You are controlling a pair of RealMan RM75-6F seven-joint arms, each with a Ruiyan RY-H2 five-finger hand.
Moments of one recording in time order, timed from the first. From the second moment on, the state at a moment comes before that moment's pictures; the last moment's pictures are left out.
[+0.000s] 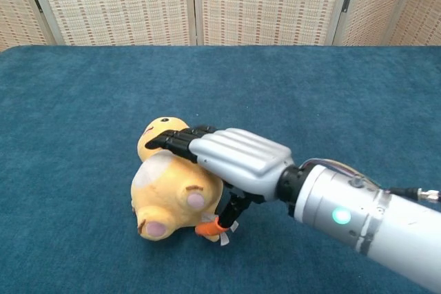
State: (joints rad) left arm 0.09 -1.07 0.04 -1.49 1.52 1.52 -0.24; right arm 0.68 -1.82 0.09 -1.41 -1.62 0.94 -0.13
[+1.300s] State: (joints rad) left arm -0.29 -1.50 -0.04 -1.97 1.66 0.96 0.80; right arm 0.02 -1.16 -0.24 -1.24 -1.75 1.72 0.33
